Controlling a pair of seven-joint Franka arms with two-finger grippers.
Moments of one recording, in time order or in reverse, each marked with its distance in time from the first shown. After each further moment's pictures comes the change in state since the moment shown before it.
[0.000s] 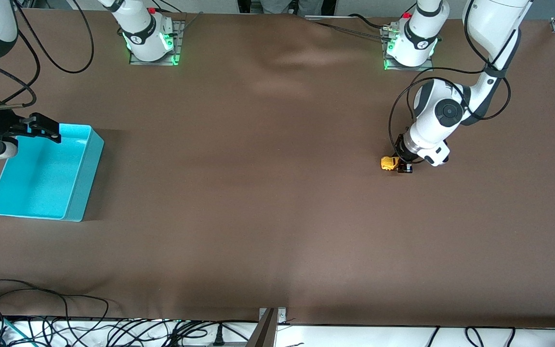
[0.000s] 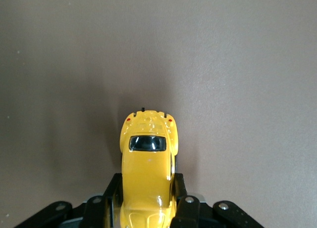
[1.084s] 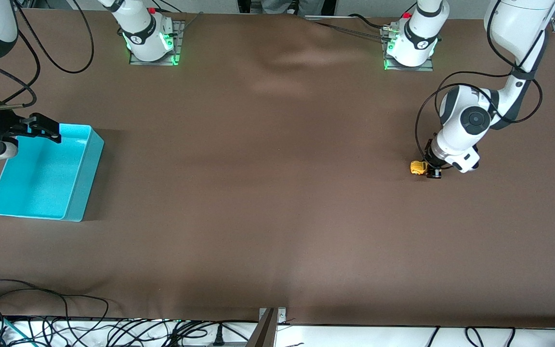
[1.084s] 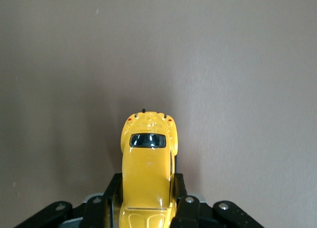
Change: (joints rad) left arm 0.060 0.015 0.131 0.038 0.152 -0.042 0.105; right arm 0.000 0.000 0.000 0.000 0.000 0.000 0.000
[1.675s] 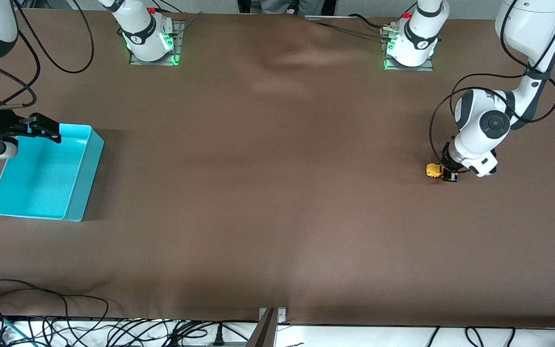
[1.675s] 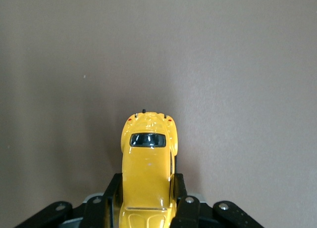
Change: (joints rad) left arm 0.009 0.021 0.077 0.033 -0.003 0.002 0.142; right arm 0.000 0.000 0.000 0.000 0.000 0.000 0.000
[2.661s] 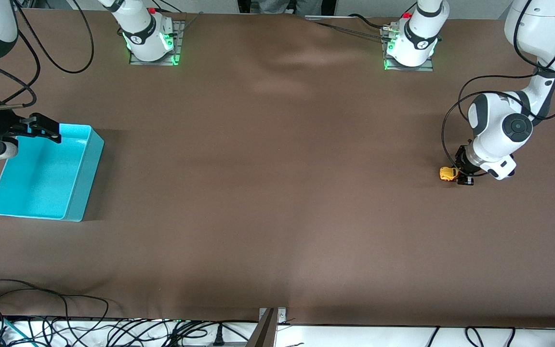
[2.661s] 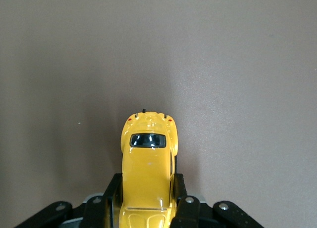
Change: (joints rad) left arm 0.003 0.026 0.070 0.038 -0.120 0.009 0.112; right arm 0.000 0.000 0.000 0.000 0.000 0.000 0.000
